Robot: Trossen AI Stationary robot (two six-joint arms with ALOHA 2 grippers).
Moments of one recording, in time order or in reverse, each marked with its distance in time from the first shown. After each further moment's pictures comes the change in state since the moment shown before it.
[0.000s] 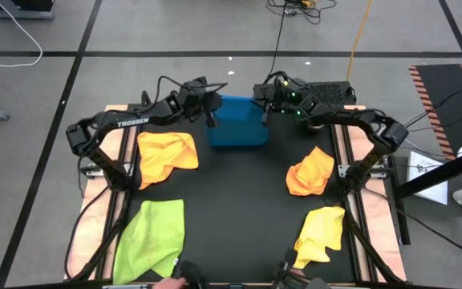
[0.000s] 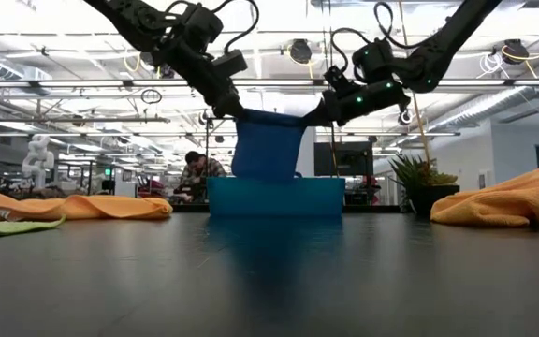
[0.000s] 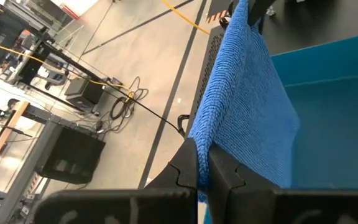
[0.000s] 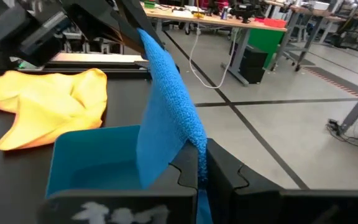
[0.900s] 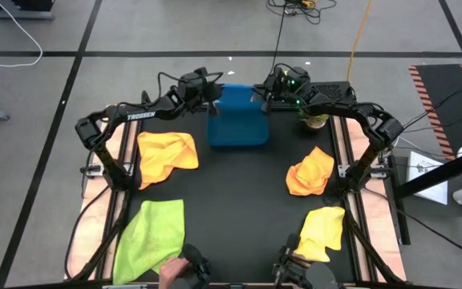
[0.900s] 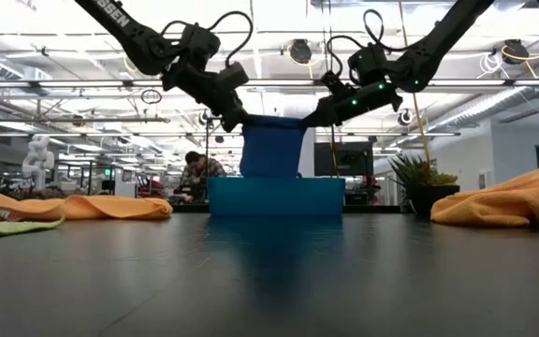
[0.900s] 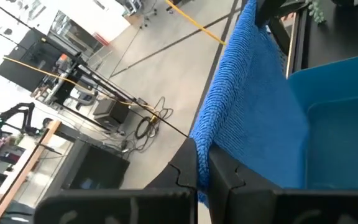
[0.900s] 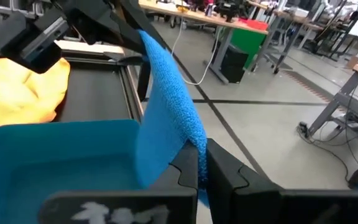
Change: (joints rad) left arm 0.105 0.112 0.000 0.266 0.082 0.096; right arm -0.077 0.065 0.132 -0.072 -0.004 -0.112
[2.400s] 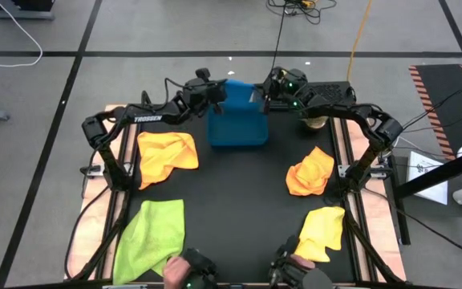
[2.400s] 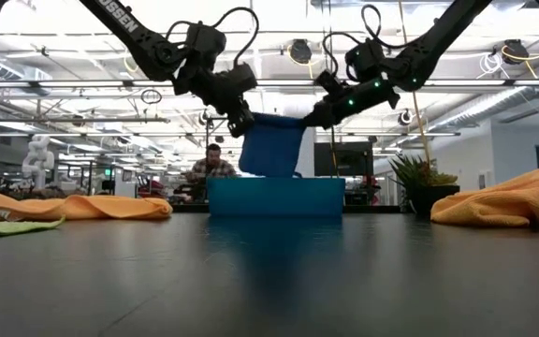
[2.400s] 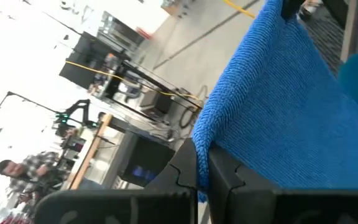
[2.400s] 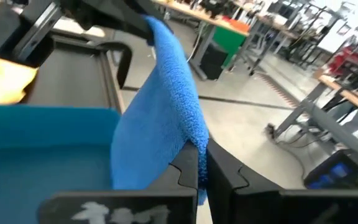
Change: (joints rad) left arm -0.069 0.058 -0.001 0.176 -0.234 0.132; right arm 0.046 -0.002 0.004 0.049 0.110 -0.087
